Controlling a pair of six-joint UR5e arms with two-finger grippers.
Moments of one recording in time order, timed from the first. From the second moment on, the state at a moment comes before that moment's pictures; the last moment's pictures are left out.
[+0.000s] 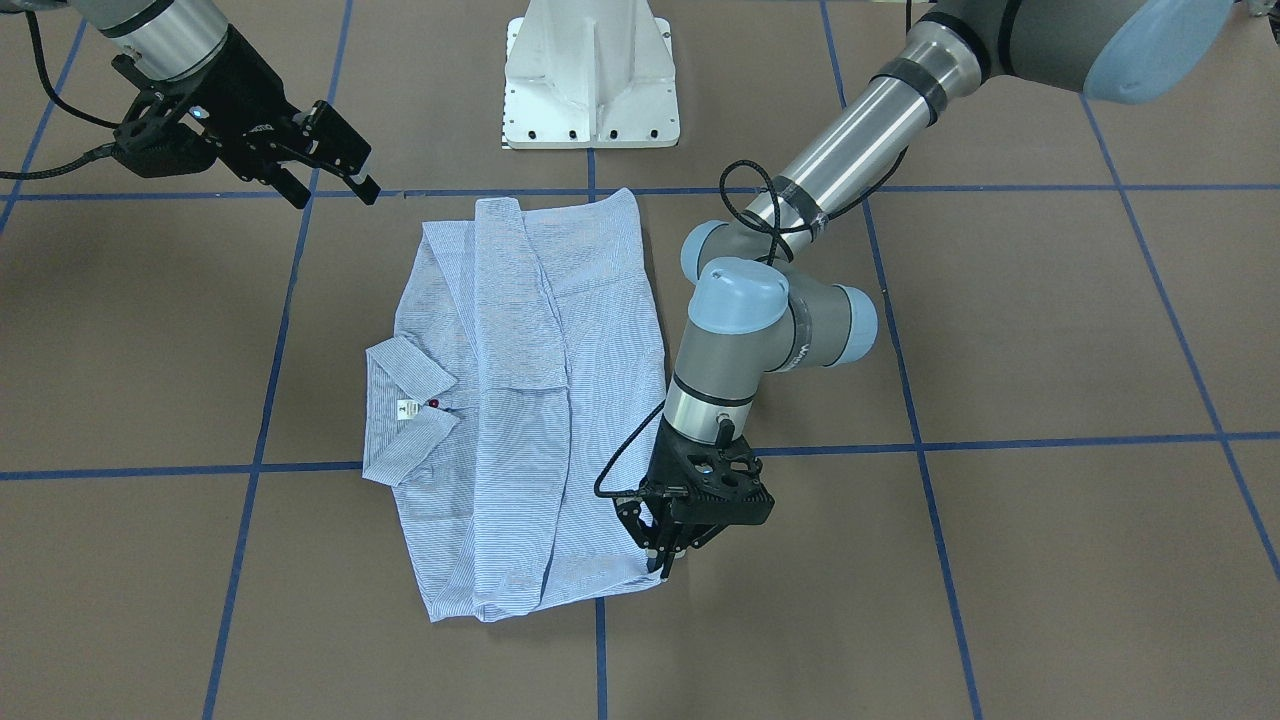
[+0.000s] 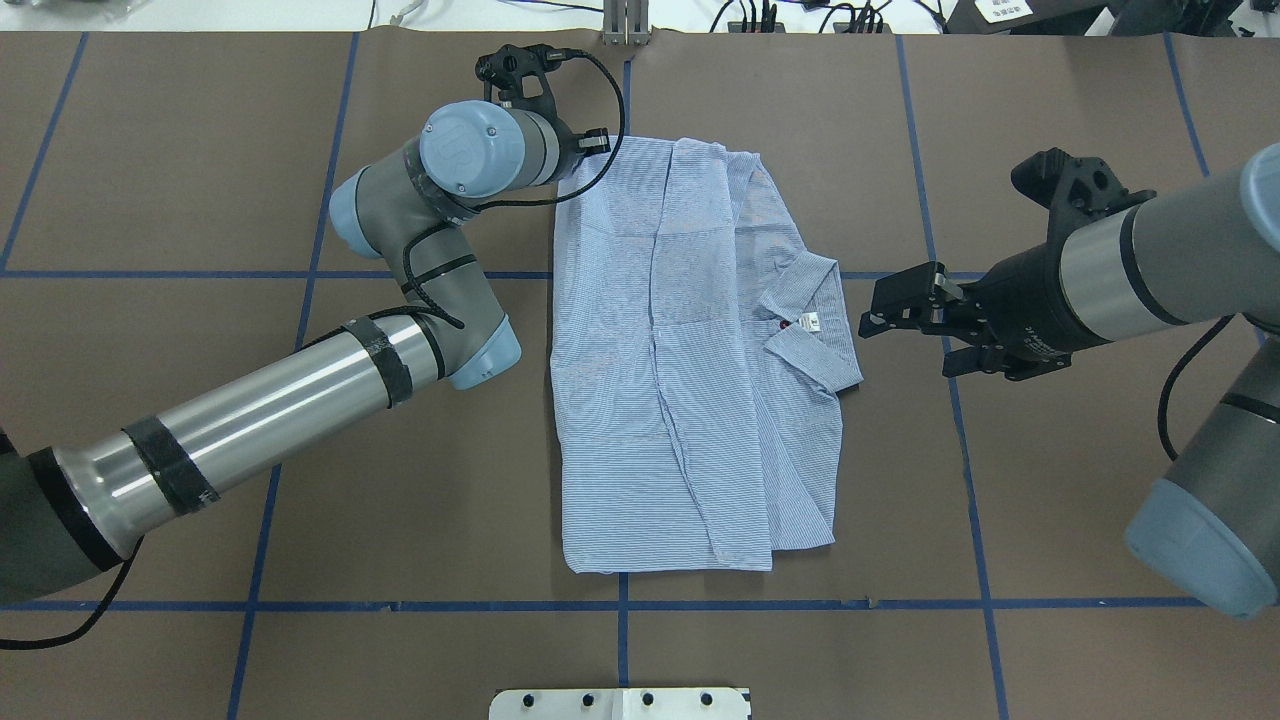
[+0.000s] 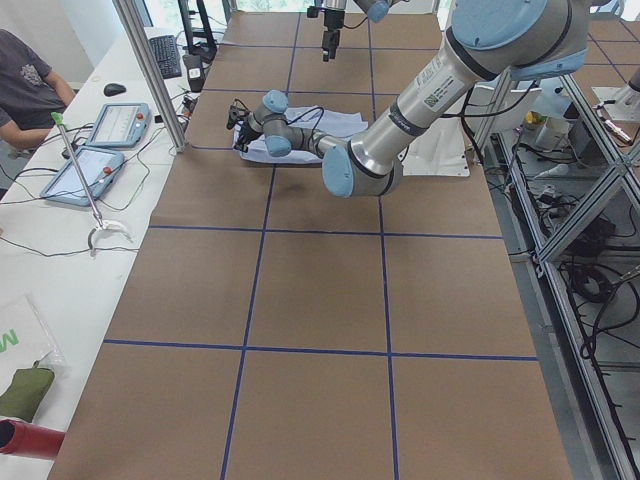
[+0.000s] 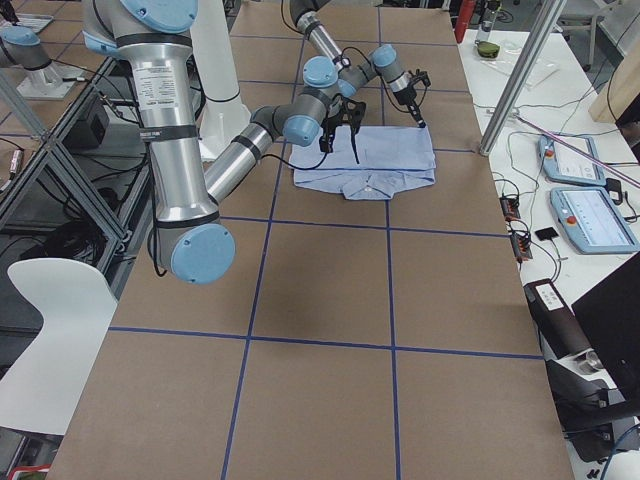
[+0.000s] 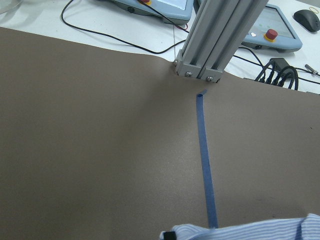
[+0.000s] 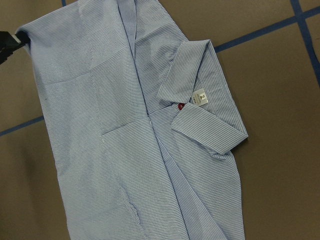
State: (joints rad) left arm -0.69 -2.55 -0.88 -2.47 -1.54 -1.25; right arm 0.77 -1.40 2.18 -1.28 2.12 1.48
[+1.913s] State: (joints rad) left arm -0.78 -2.01 -1.68 -2.13 -1.80 -1.09; right arm 0.48 -0.89 1.74 -1.64 1.66 1.14
